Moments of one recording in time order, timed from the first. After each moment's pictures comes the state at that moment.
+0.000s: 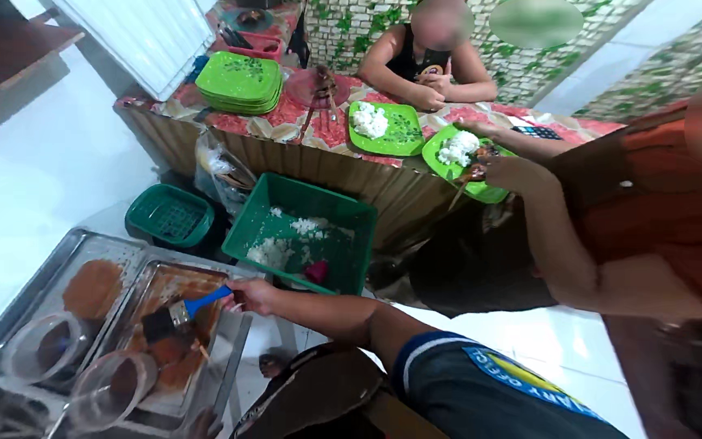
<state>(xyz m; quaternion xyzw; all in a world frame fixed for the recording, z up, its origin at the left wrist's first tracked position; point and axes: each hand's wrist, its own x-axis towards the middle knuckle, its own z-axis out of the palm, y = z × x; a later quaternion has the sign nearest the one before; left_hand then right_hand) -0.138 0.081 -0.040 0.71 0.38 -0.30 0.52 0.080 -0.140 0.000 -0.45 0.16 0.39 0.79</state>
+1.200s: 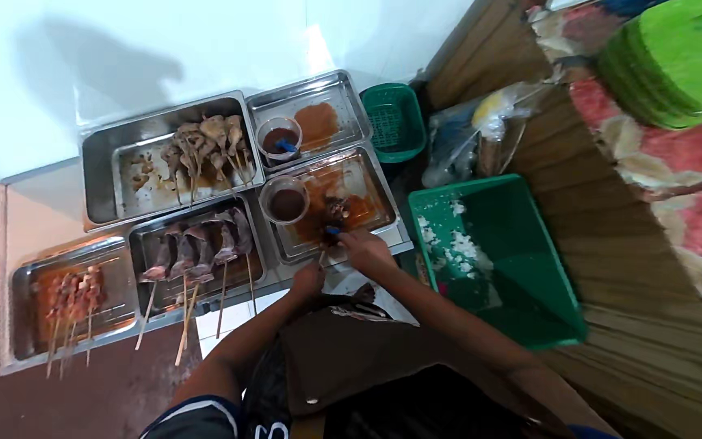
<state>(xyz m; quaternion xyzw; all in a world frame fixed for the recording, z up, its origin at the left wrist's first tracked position) -0.095 0.089 -0.061 0.78 0.33 -0.35 0.40 0.047 -0.018 0.027 -0.84 -0.46 0.27 0.11</state>
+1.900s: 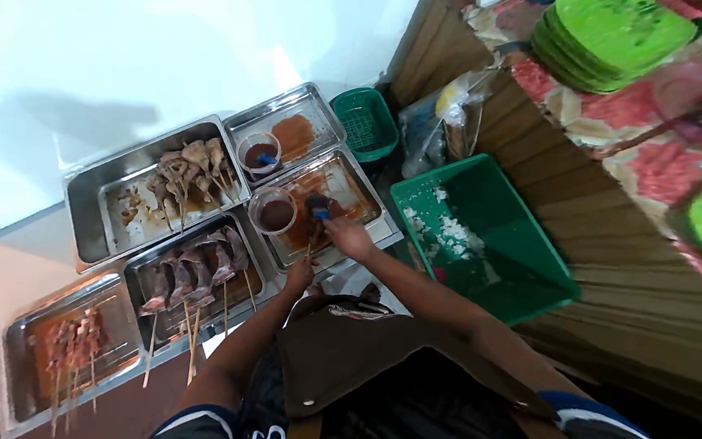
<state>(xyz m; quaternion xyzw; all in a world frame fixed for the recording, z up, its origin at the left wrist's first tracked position) -0.096 0.108 -0.082 0.66 0.40 -0.19 0.60 0.059 0.000 -0.005 -0.85 -0.45 0.27 0.10</state>
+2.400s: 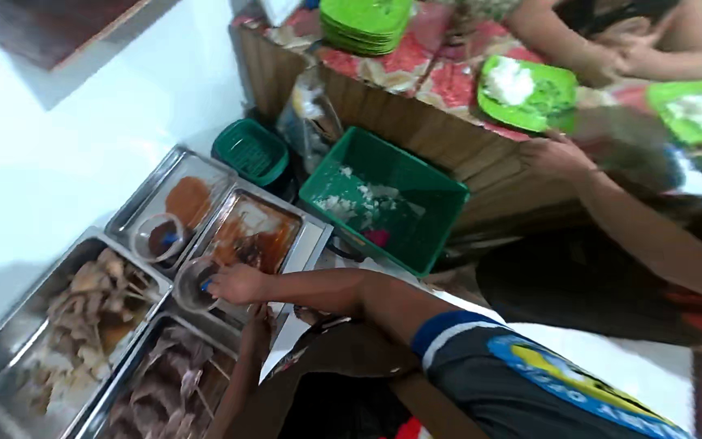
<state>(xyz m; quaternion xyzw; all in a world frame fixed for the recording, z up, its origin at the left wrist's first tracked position) -0.096 0.103 -0.059 0.53 0.38 -0.15 0.74 0.041 0.066 0.005 -0.79 -0.52 0.22 0.24</state>
